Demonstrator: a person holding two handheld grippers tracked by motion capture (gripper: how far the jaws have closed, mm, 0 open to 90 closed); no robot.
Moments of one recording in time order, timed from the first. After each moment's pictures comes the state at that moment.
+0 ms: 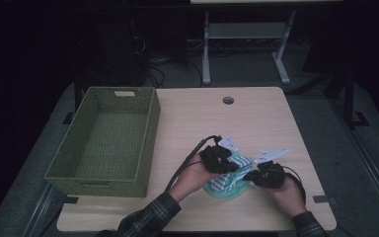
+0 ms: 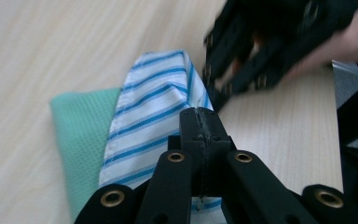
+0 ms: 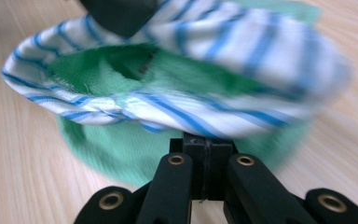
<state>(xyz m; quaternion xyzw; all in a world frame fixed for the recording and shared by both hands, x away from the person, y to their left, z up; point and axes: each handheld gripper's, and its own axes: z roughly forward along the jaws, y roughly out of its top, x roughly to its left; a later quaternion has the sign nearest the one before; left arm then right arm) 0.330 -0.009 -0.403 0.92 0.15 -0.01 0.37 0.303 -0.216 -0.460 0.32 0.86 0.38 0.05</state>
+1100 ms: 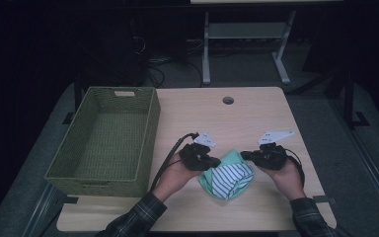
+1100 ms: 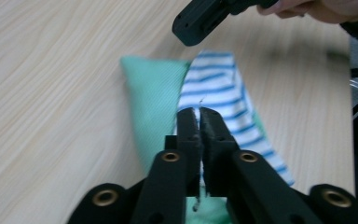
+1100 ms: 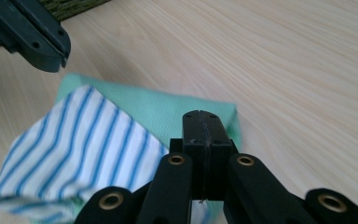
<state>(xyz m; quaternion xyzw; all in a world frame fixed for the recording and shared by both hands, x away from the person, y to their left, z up) 0.335 0.051 -0.398 0.90 0.20 0.02 0.39 0.339 -0.218 -0.427 0.32 0.84 0.42 0.09</state>
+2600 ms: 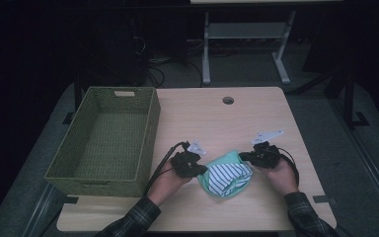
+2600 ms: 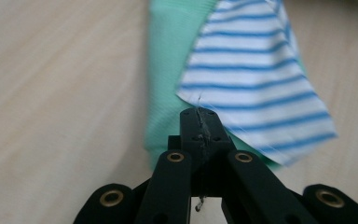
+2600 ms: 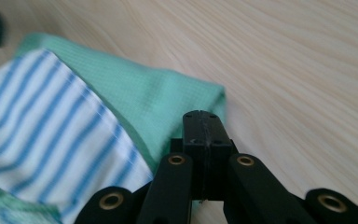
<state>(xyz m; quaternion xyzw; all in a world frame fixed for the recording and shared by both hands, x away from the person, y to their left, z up) 0.324 0.072 -0.428 0.91 0.23 0.02 0.33 0.359 -0.215 -0.456 0.34 0.86 0.37 0.09</state>
